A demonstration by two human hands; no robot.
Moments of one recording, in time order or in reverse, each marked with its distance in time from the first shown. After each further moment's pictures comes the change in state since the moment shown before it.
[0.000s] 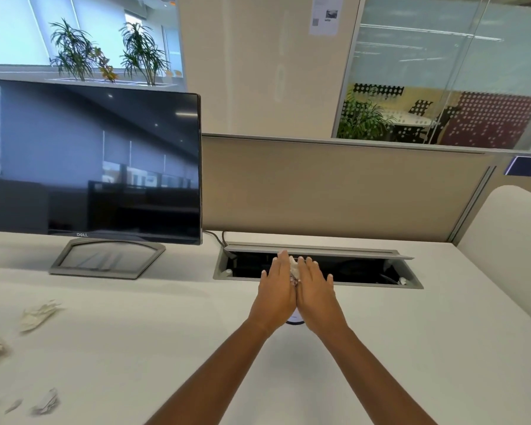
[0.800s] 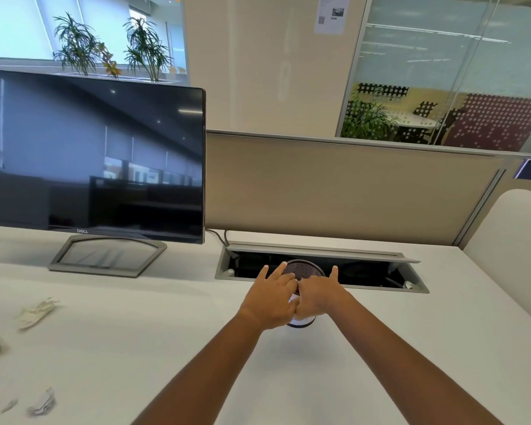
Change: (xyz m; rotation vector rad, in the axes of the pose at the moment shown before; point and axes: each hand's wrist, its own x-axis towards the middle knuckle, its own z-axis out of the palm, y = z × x) left_hand 0.006 -0.017 -0.018 0.671 -0.259 0.209; right_hand 0.032 -0.006 -0.021 -0.471 -0.493 -0.078
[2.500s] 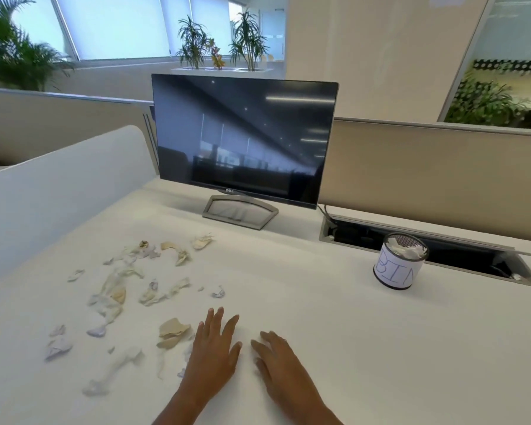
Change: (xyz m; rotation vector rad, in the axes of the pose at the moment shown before) left_hand -0.329 -0.050 0.028 0.032 0.177 -0.697; right_hand -0.148 -0.247 0.129 0.541 0.463 -0.522
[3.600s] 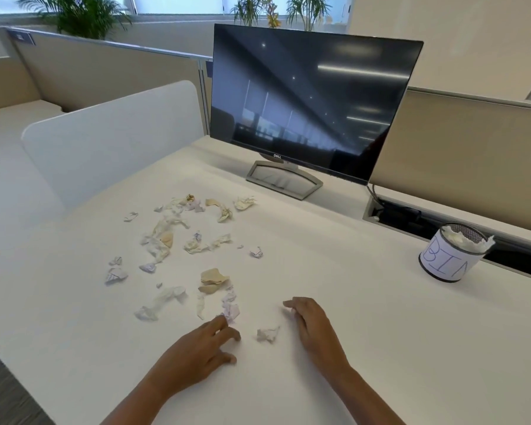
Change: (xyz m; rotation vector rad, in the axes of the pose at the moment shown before) left_hand -0.083 -0.080 0.017 -0.291 -0.154 0.194; right_hand 0.007 -0.003 0.003 0.277 -0.034 0.086
